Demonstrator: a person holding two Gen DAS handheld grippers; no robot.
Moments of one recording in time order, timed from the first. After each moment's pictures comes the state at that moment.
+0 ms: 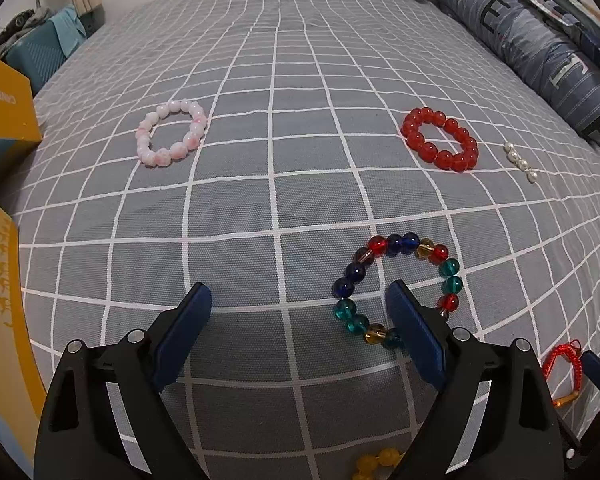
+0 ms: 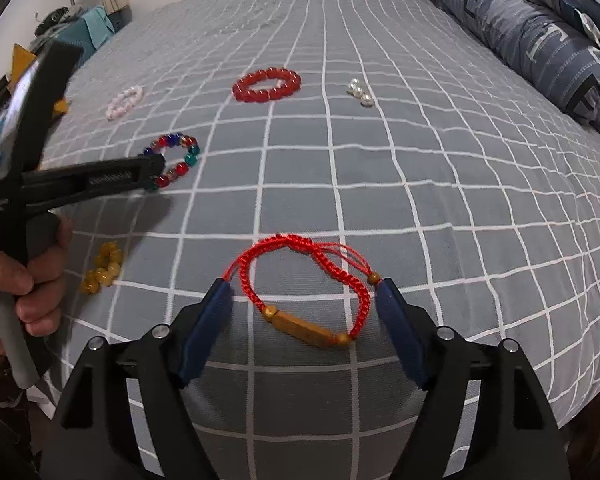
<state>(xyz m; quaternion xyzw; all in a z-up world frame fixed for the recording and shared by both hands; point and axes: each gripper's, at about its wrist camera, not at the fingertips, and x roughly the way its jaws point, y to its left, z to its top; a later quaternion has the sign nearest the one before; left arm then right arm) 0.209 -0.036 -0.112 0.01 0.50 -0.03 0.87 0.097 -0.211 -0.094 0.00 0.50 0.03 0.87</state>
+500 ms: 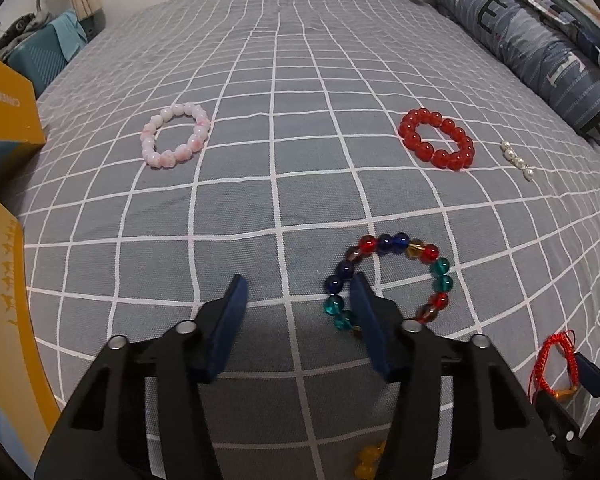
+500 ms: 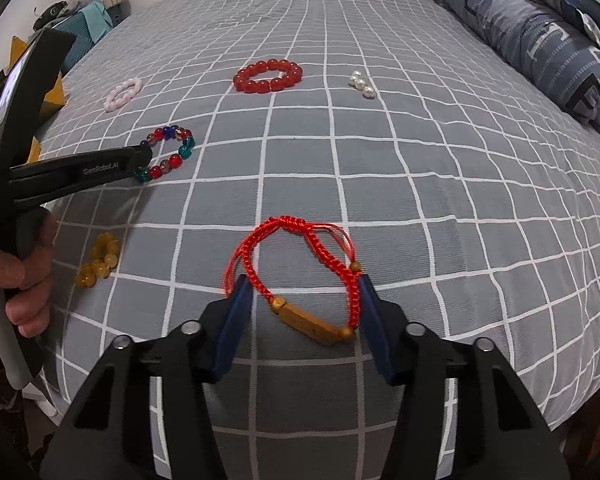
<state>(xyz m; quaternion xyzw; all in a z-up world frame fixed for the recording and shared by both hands) 0.202 -0.034 -0.108 0.02 0.49 -0.03 0.87 0.096 -0.209 -0.094 0.00 0.50 0.04 0.86</state>
